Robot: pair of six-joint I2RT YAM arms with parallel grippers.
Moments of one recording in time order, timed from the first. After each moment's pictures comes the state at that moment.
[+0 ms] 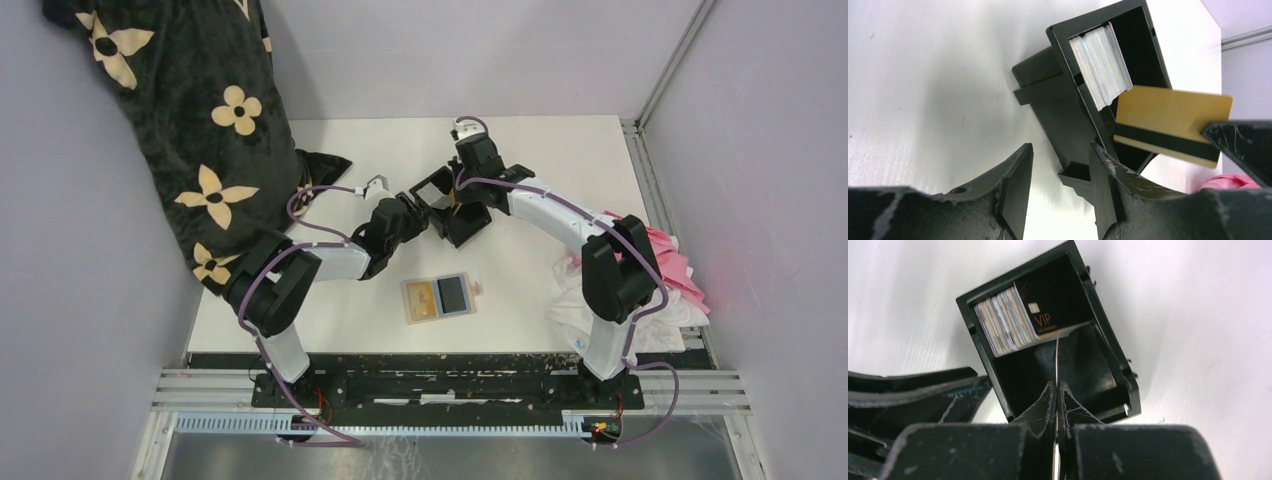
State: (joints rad) left arm -0.61 1.77 0.80 0.50 -0.28 -0.93; right arm 0.58 1.89 1.51 -0.35 0.15 0.29
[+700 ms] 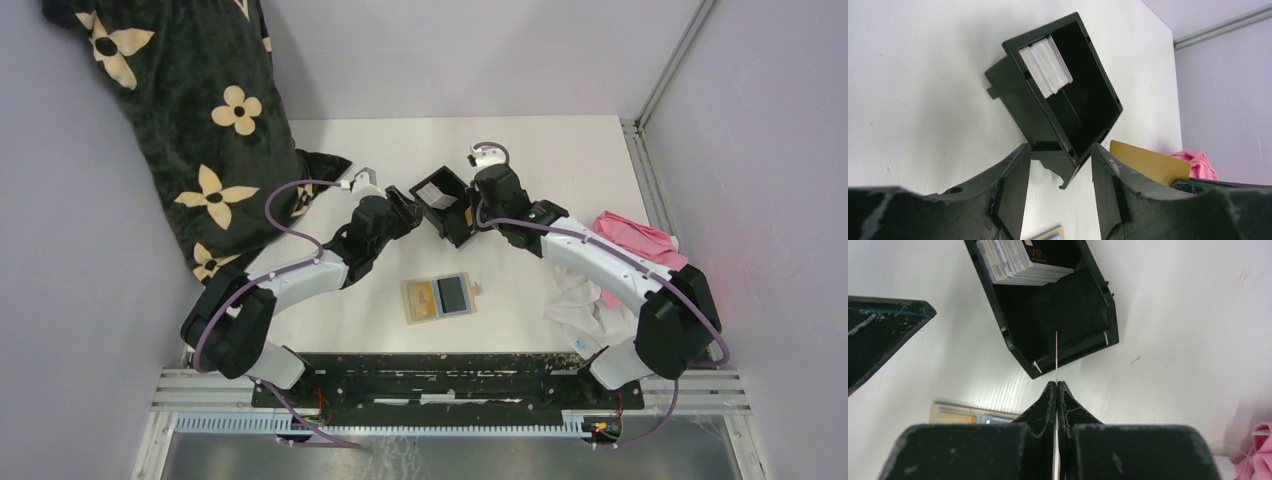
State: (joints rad) left arm -0.61 1.49 0.75 0.38 -0.27 -0.89; right arm 0.66 1.52 1.18 -0.34 0.27 0.28
